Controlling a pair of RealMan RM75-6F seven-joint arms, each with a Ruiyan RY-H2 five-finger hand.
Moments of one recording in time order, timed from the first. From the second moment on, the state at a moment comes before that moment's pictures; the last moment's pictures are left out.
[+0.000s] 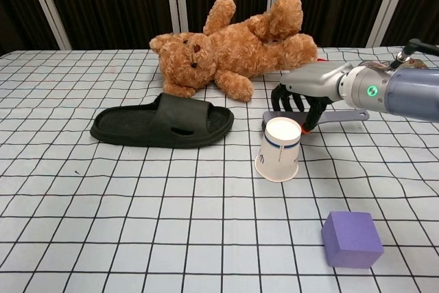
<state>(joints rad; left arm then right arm) -0.14 -1.19 -0.07 -1.52 1.43 1.43 0.14 0.96 -1.61 0.12 -1.14 -1.14 0.71 -0.28</state>
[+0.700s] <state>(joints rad) -0.16 -1.20 -0.03 -1.53 1.50 1.40 0.12 0.92 -1.57 0.13 -1.26 -1.36 0.91 -0.18</state>
